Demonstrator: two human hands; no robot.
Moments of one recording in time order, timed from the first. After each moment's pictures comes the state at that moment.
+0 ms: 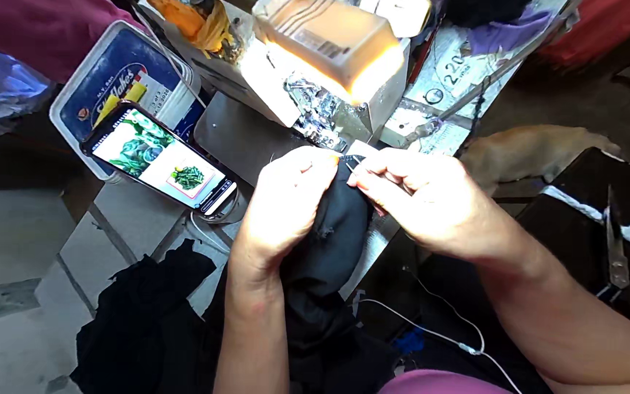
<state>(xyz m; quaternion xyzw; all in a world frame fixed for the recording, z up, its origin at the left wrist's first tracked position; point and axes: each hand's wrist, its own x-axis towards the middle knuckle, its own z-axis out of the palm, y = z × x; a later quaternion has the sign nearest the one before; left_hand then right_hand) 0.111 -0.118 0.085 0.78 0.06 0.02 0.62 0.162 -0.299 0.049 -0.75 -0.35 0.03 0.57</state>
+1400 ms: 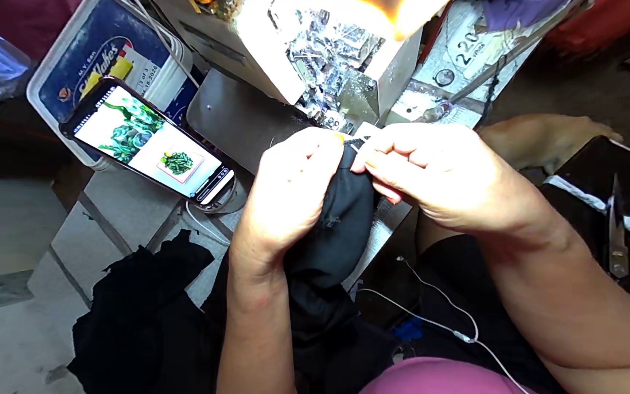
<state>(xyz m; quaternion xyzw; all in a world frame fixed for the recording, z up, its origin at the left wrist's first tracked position) 0.112 -0.117 0.081 0.79 -0.01 0.05 0.61 0.170 -0.299 0.056 -0.69 -0.32 0.15 0.63</state>
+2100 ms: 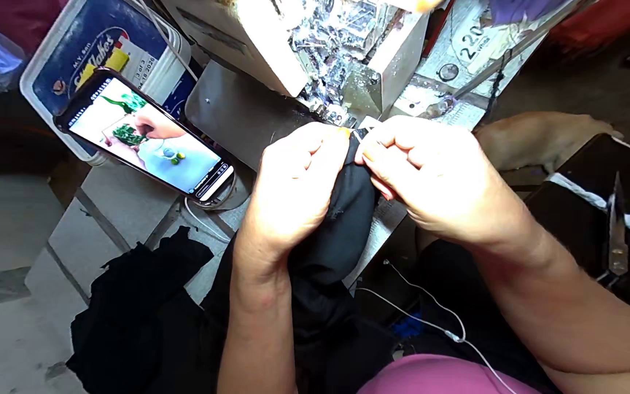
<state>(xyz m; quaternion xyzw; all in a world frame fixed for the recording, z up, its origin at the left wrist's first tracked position) 0.110 -0.120 0.081 0.81 -0.02 0.07 0.59 0.158 -0.288 0.052 -0.75 -0.29 0.06 0.60</state>
